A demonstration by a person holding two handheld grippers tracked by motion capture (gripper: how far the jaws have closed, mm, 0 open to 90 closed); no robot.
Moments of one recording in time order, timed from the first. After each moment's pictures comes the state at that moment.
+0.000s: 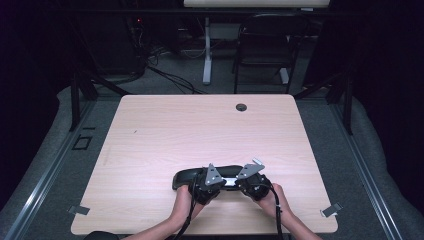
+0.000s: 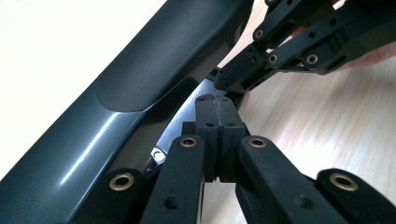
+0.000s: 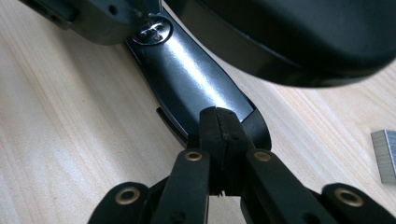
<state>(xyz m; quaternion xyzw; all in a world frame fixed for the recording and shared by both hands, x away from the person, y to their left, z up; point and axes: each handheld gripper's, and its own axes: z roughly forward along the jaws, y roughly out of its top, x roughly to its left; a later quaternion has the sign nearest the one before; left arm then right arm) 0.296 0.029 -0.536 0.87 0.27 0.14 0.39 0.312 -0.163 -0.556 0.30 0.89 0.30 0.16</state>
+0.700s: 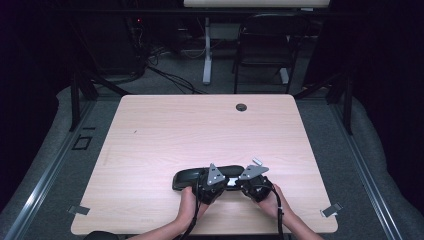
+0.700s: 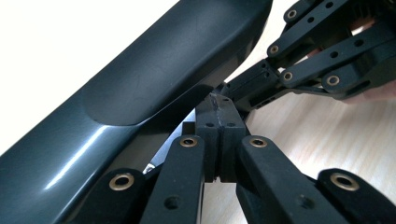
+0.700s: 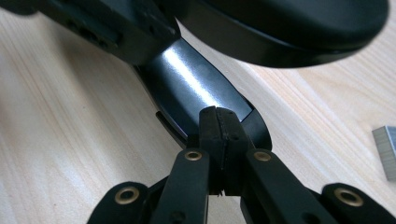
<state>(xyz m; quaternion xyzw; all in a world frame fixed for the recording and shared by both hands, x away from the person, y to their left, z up) 0.299 0.019 -0.548 0.85 0.30 0.14 0.41 0.309 -0.167 -0.561 0.31 0.88 0.33 0.16</state>
